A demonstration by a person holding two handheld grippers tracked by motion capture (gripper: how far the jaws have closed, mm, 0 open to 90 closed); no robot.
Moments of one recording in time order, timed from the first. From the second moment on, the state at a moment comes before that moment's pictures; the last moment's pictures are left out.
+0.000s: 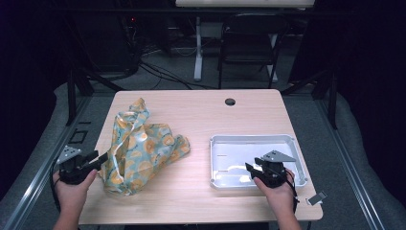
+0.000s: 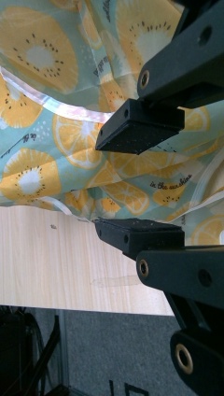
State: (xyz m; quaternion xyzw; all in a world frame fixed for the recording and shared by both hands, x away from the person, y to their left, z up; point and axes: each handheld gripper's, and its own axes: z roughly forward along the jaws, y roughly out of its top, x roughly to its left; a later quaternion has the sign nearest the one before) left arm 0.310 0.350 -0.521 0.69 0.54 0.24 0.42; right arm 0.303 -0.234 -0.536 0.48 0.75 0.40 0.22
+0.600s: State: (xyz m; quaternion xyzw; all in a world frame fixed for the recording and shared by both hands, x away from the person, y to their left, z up) left arm 0.304 0.348 -0.521 0.70 0.55 0.25 0.39; right arm 0.309 -0.235 -0.535 0.49 0.76 0.39 0.19
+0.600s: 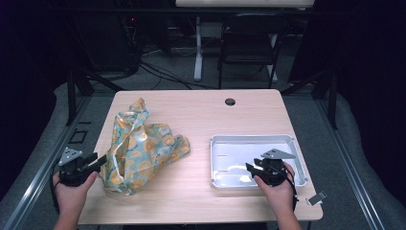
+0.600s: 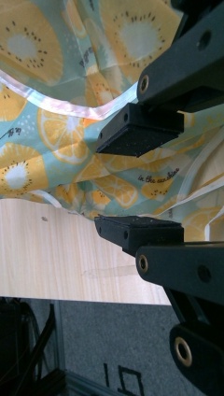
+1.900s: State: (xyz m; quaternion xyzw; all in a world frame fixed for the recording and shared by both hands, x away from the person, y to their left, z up) left arm 0.342 0.302 -0.473 0.75 0.51 0.23 0.34; right arm 0.316 -0.225 -0.535 0.49 0.77 0.37 0.18
